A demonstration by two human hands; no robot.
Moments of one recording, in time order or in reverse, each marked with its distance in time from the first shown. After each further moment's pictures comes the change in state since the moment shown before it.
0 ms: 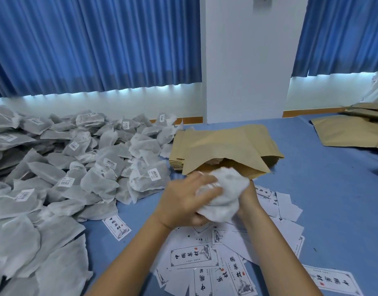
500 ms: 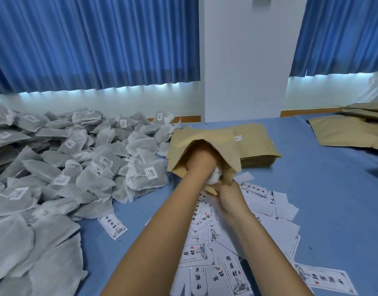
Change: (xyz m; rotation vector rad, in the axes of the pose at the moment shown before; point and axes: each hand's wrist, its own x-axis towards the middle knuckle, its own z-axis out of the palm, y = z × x) left_hand 0.090 -0.036 0.075 -0.125 -0.757 -1.343; right_hand -0.002 0.024 0.012 -0.132 -0.095 -0.020
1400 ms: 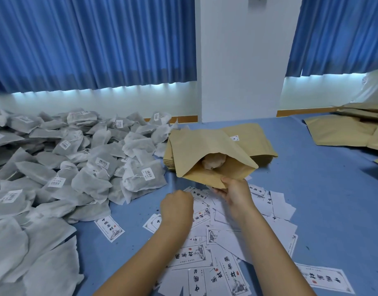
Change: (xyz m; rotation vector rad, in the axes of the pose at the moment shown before) left_hand -0.075 -0.084 0.033 0.647 0.028 0.062; right_hand 0.009 -0.020 -0.015 0.147 0.170 0.060
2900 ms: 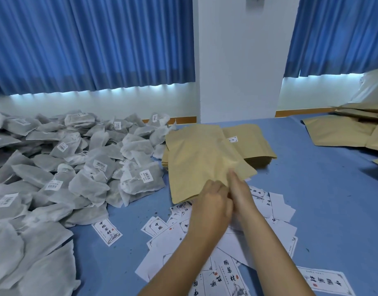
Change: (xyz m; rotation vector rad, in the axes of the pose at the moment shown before) left_hand -0.018 0.051 -0.010 -0.635 0.493 0.380; right_hand -0.006 -0.009 -0.007 -0.110 -0.069 -0.031
